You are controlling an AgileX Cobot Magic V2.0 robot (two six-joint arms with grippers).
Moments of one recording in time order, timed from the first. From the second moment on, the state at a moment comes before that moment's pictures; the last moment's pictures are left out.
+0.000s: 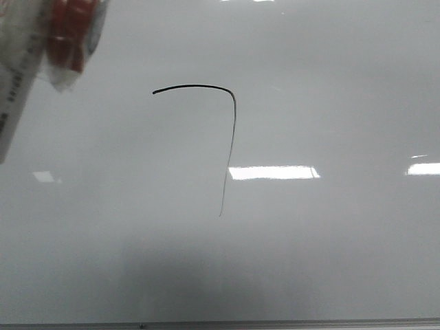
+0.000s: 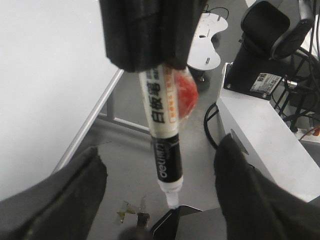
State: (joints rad) left arm -0.38 0.77 -0.58 -1.09 1.00 1.25; right arm 0.69 1.35 -1.18 0.97 1.07 -0.97
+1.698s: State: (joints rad) left arm -0.20 1.08 -0.72 -0.24 0.73 0.30; right arm 0.41 0.87 -0.83 0.82 0.81 -0.82
